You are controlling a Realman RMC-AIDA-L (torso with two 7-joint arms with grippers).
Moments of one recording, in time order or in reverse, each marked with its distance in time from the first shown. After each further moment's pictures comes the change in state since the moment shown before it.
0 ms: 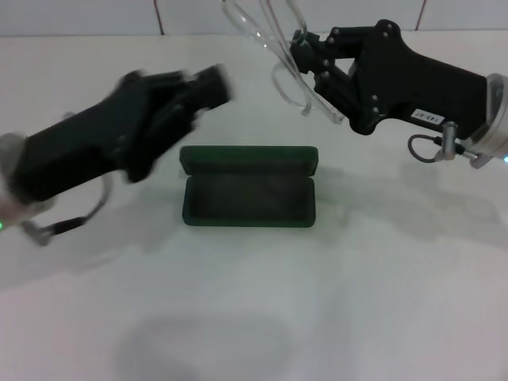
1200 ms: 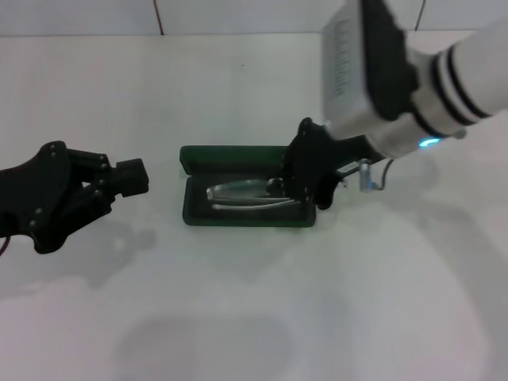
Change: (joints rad) left arm 0.114 0.146 -0.028 0.143 0.210 0.017 -0.085; right arm 0.133 0.022 -0.170 -0.724 -1.307 0.325 1.056
